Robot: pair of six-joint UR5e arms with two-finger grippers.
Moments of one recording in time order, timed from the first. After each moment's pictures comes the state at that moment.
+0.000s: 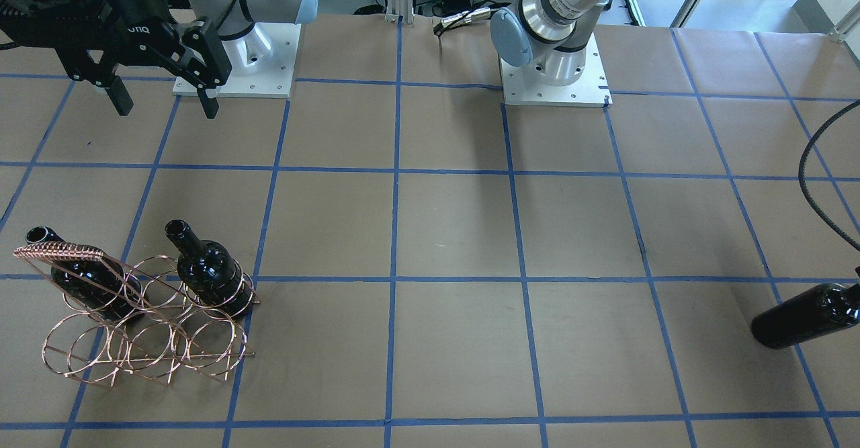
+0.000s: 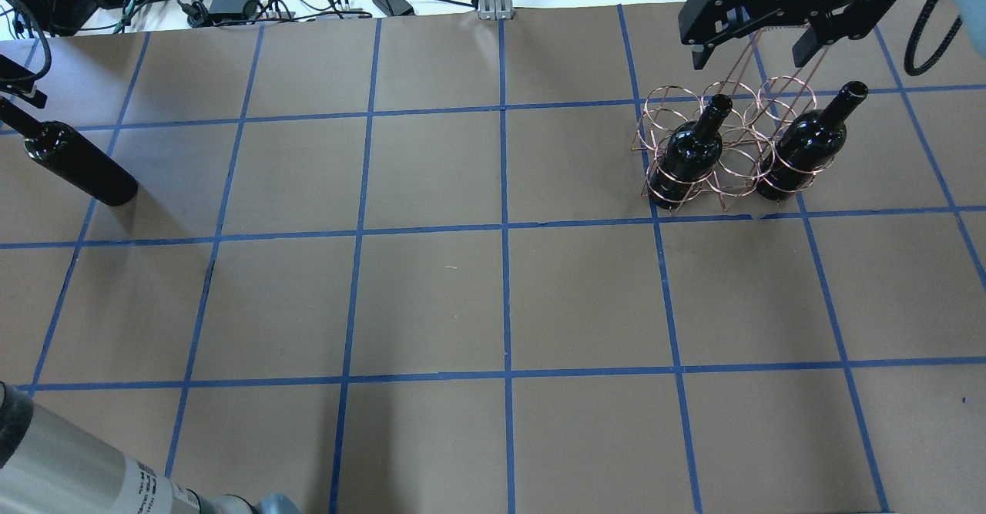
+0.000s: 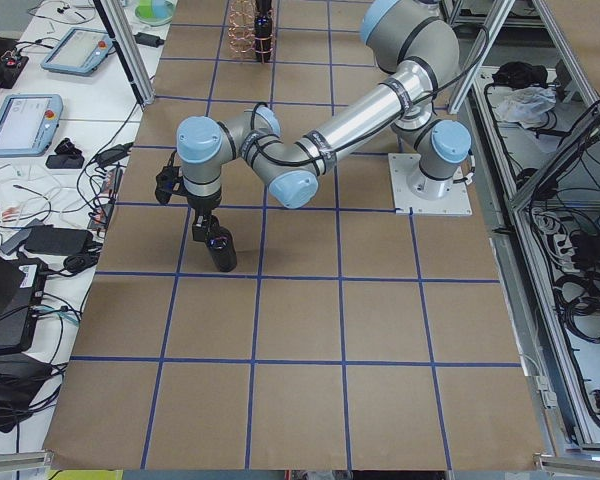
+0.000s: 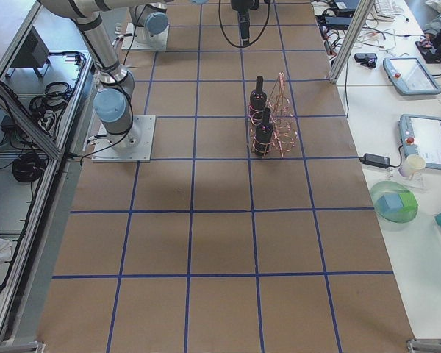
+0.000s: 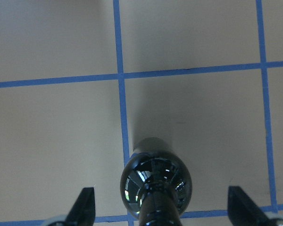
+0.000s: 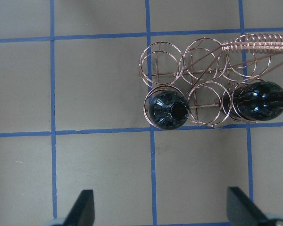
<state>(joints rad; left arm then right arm) -0.93 -2.05 -1.26 -1.27 1.48 0.69 1.57 -1.61 1.47 -1.62 -1.57 0.03</state>
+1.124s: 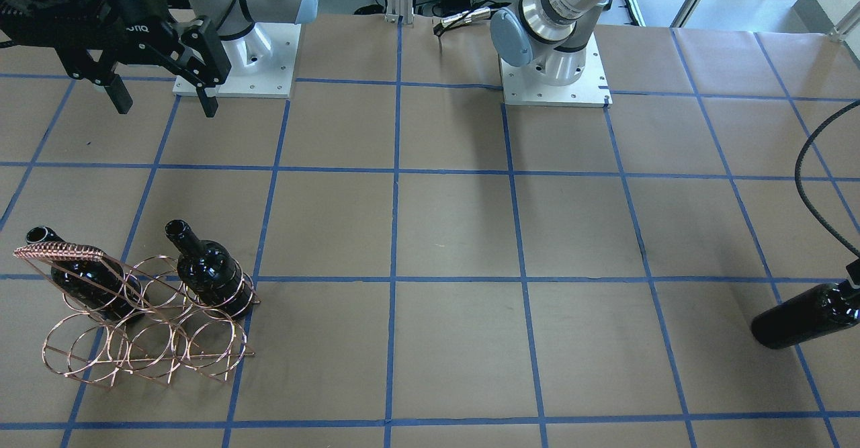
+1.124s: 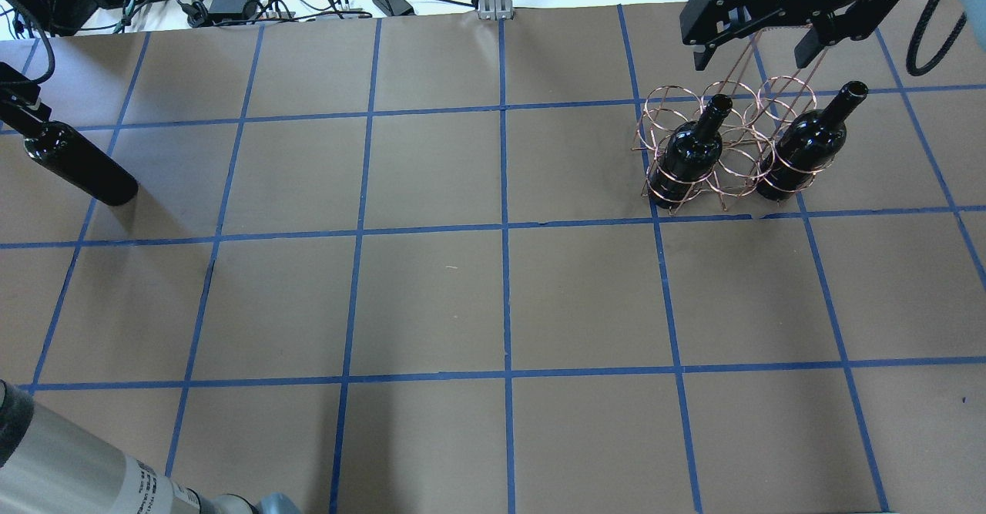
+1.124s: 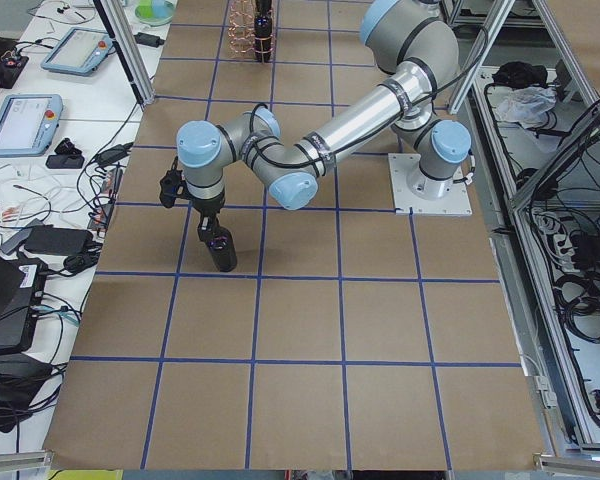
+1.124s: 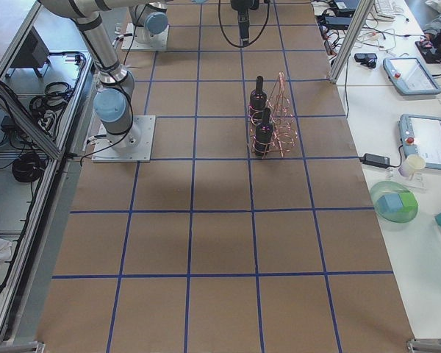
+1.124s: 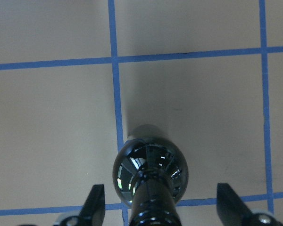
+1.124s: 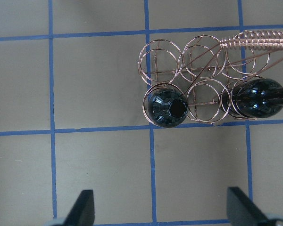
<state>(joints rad) -0.93 -2.05 -1.27 -1.31 1.50 0.69 1.57 -1.61 1.47 -1.61 -1.57 0.04</state>
